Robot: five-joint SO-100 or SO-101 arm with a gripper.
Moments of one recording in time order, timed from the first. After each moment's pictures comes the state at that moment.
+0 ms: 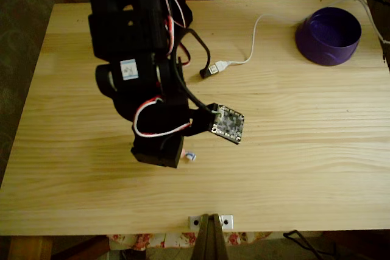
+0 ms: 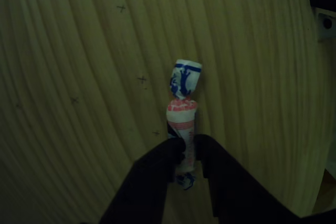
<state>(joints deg) -8.3 78.2 102.1 57.0 -78.2</state>
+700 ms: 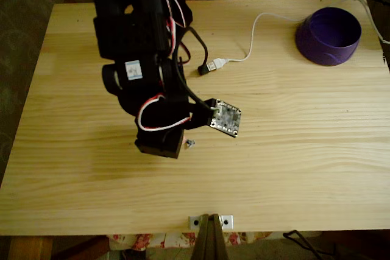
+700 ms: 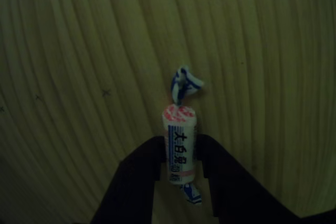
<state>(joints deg) -8.3 79.4 106.7 56.4 -78.1</state>
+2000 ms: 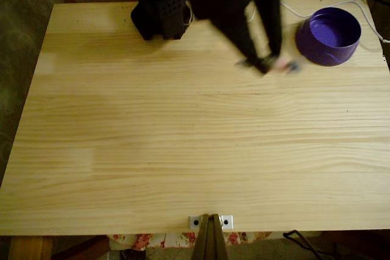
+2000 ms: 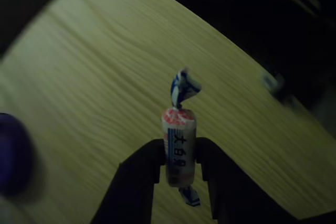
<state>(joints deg) -42.7 121.6 100.2 67.5 -11.2</state>
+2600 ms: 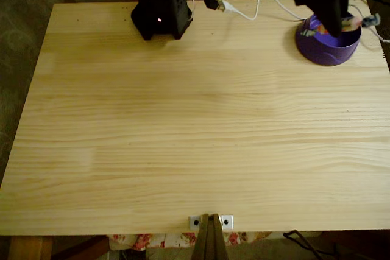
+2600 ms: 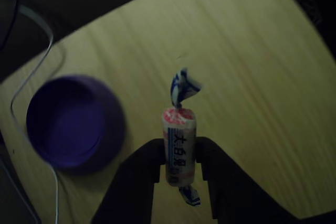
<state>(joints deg) -65.4 102.1 93.2 63.8 -6.9</state>
